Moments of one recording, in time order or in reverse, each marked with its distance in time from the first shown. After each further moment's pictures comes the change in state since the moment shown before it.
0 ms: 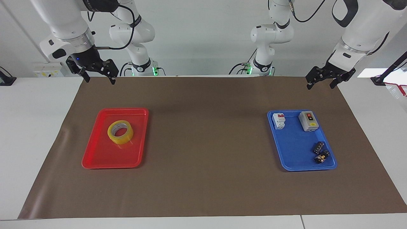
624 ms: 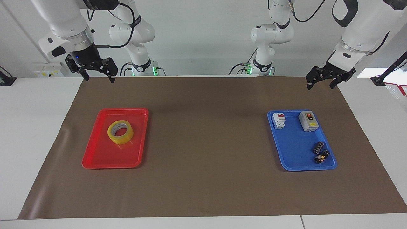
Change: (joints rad) left arm 0.000 0.000 0.000 0.000 0.000 0.000 0.000; right arm 0.003 -0.014 0.001 -0.014 -0.001 -0.002 0.000
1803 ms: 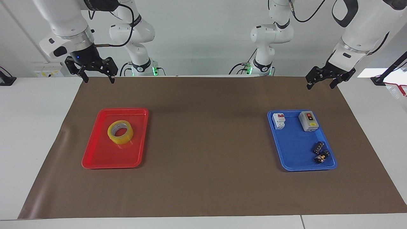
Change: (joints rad) left arm 0.000 0.000 0.000 0.000 0.000 0.000 0.000; right arm -0.004 -0.025 -0.008 -0.051 -0.001 0.059 -0.082
